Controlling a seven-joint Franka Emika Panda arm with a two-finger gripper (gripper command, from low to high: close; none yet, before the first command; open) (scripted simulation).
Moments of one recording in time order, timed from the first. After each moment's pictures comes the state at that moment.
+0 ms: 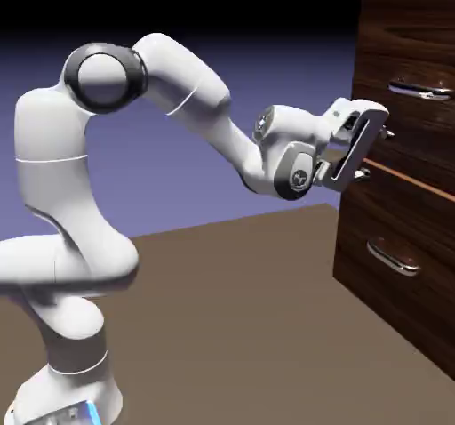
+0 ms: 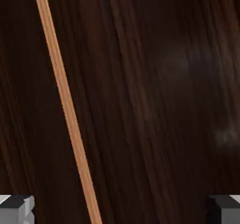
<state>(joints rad) -1.99 -0.12 1.93 -2.25 -0.11 3.60 -0.40</state>
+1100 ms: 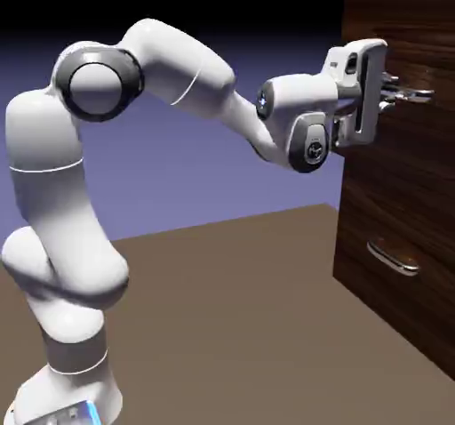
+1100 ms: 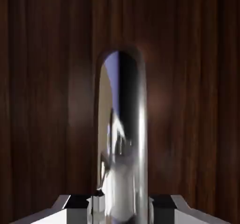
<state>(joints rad) -2.47 0.10 2.46 -2.24 -0.03 3.73 -0.82</state>
